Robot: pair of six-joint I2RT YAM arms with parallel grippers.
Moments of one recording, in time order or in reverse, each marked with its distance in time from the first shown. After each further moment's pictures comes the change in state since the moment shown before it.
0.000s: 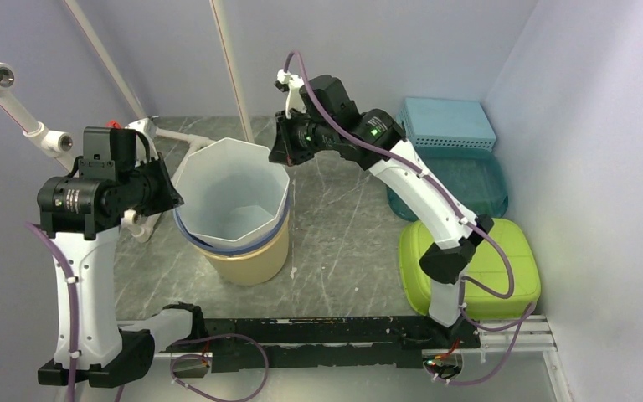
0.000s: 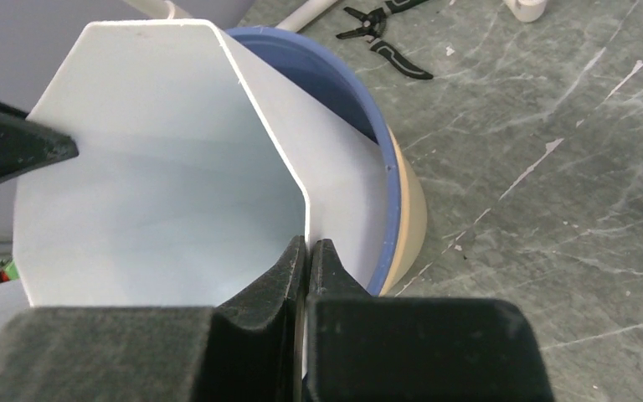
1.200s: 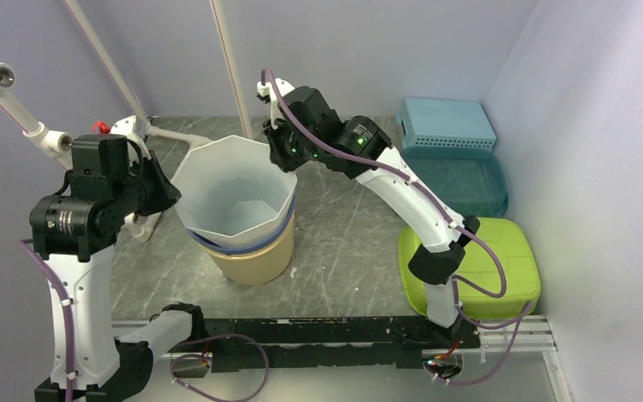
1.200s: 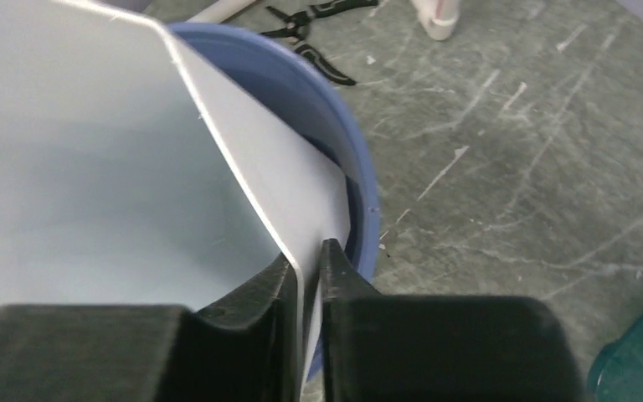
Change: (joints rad) left arm -0.002 -0.071 -0.035 0.109 -0.044 -0.029; right arm 0.100 0.056 0.116 -0.100 0.230 -0.152
